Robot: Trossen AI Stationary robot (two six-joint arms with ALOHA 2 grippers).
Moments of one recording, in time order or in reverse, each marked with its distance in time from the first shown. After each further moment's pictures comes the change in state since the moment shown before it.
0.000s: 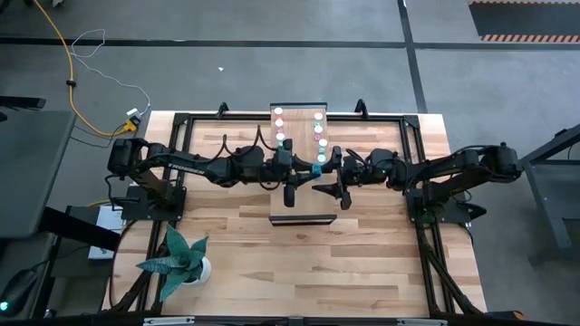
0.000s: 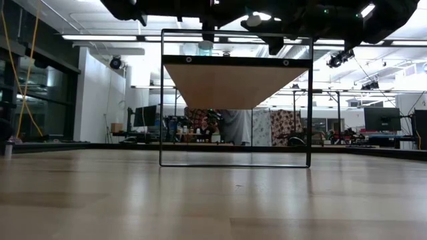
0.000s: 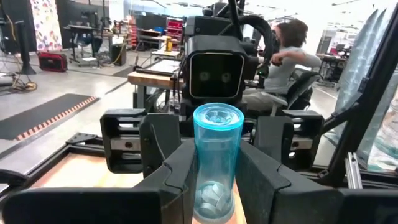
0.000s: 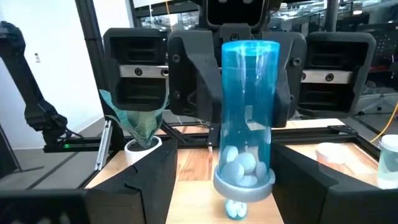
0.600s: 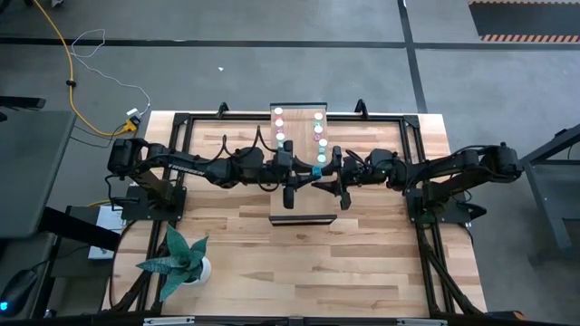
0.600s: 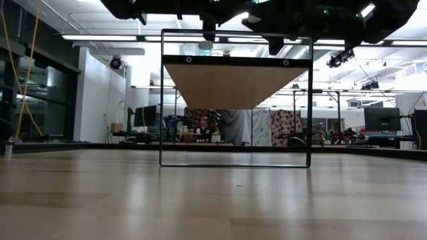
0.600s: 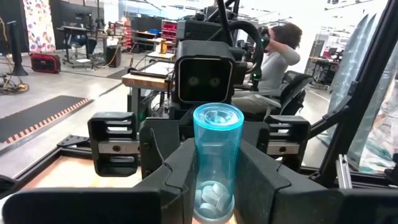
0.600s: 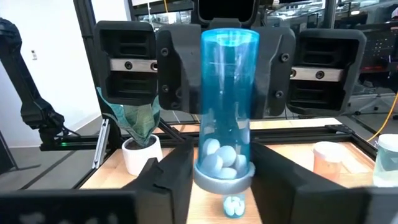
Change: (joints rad) left arm -0.005 0.000 0.000 0.012 0.010 -0.010; right arm 0.000 0.000 0.000 -0.007 0.008 -0.010
